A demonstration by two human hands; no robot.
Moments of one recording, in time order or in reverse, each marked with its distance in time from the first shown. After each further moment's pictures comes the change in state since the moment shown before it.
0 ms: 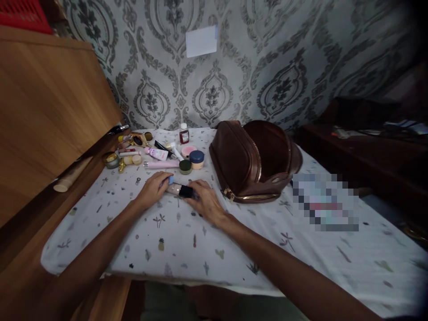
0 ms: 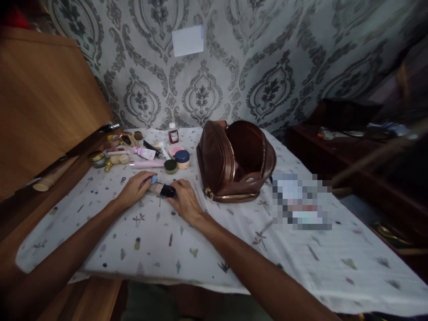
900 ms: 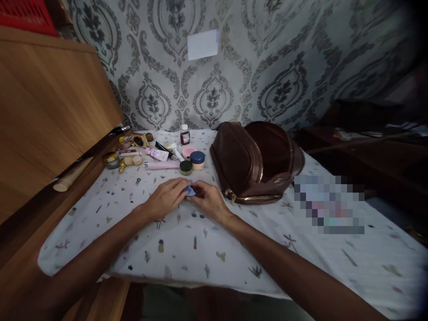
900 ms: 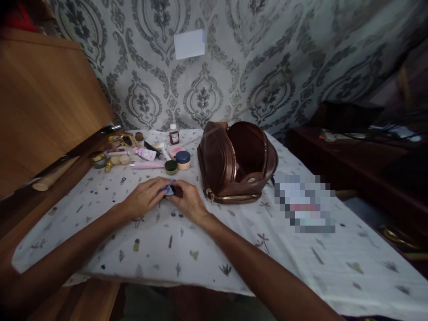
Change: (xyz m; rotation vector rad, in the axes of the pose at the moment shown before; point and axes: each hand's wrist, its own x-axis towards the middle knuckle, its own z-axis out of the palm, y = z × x) left_hand -0.001 0.056 0.002 0.071 -0.103 0.255; right_hand 0.001 0.002 -0.003 0.415 0.042 0.110
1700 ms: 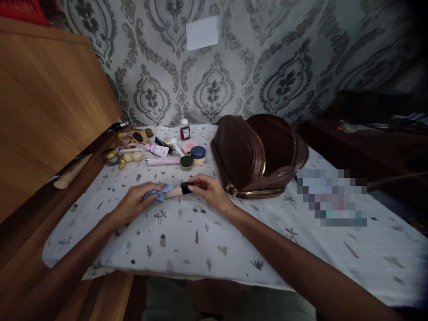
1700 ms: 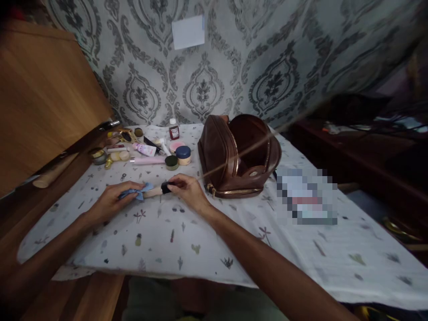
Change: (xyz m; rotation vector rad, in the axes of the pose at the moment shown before) left_hand -0.066 -0.036 -0.038 -0.189 0.024 -0.200; right_hand 0.007 0.001 -0.002 0.381 -0.056 0.120
